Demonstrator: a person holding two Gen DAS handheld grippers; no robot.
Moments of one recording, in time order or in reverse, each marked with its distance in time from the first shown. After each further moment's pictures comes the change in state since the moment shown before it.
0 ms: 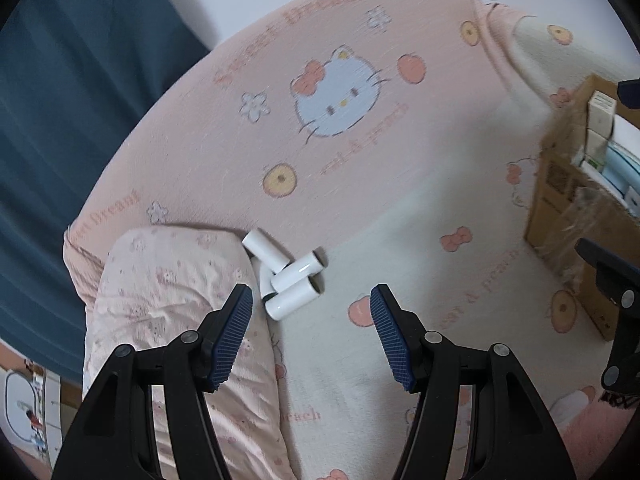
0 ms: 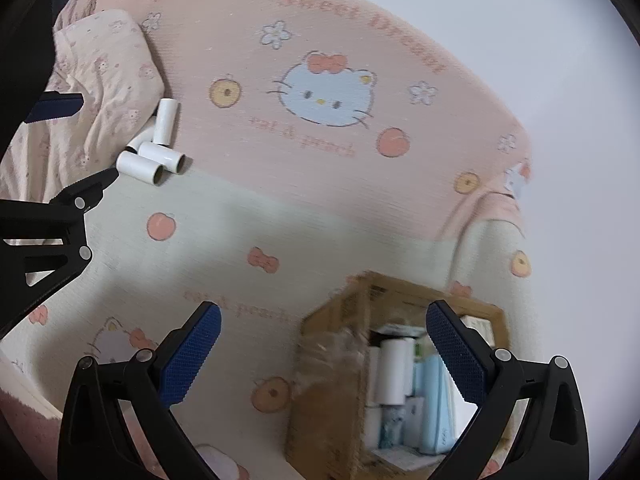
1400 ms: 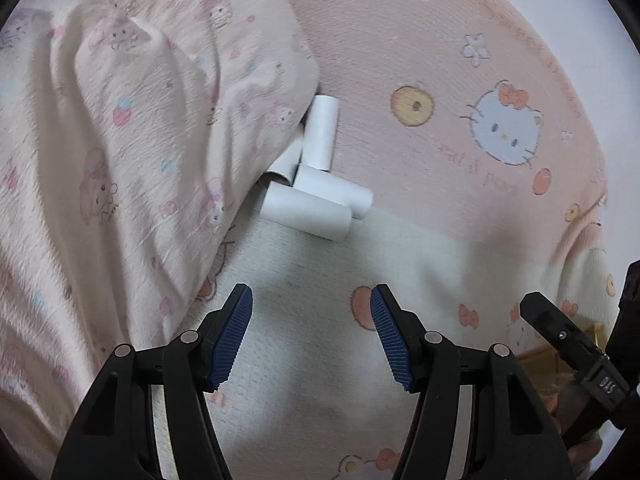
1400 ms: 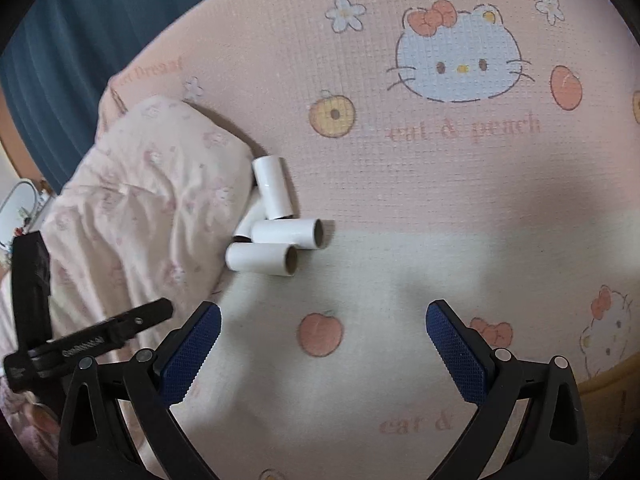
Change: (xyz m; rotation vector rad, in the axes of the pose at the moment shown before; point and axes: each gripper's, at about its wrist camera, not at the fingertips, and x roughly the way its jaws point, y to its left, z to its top) left arm 0.178 0.127 -0.153 -0.962 0.147 -0.350; right arm 0.148 0.085 0.061 0.377 -0.138 0.600
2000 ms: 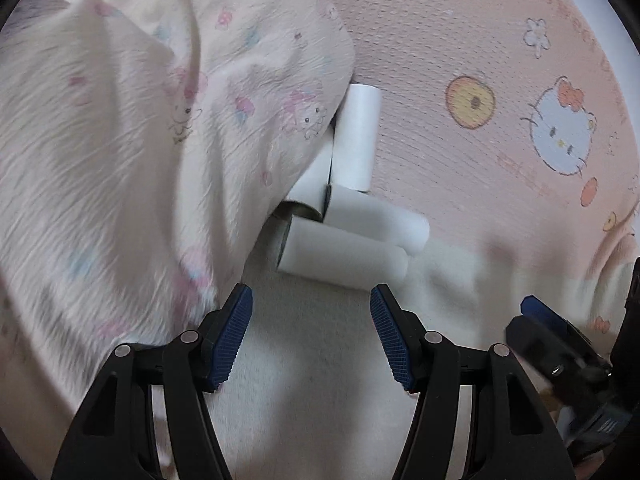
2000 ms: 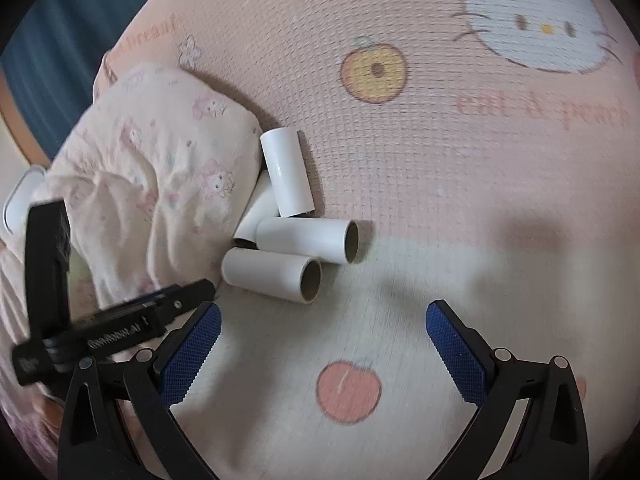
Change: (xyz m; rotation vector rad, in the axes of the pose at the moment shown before) left arm 0.090 0.022 0.050 0.010 0.017 0.050; right arm 0.110 0.014 0.021 -0.030 0.066 0.080
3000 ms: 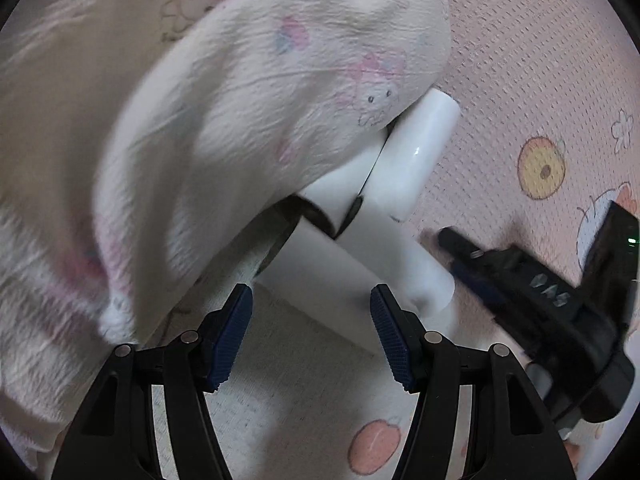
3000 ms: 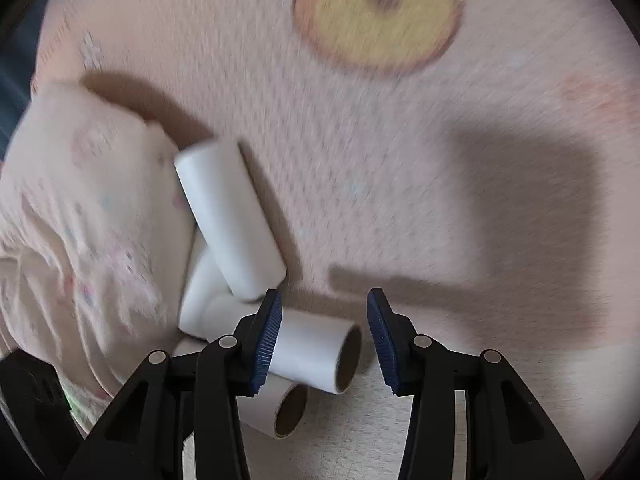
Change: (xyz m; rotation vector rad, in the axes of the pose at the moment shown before) left arm 0.050 0.014 -0.002 -0.394 -0.019 0.003; right arm 0.127 -0.035 0.082 0.161 0.185 0.006
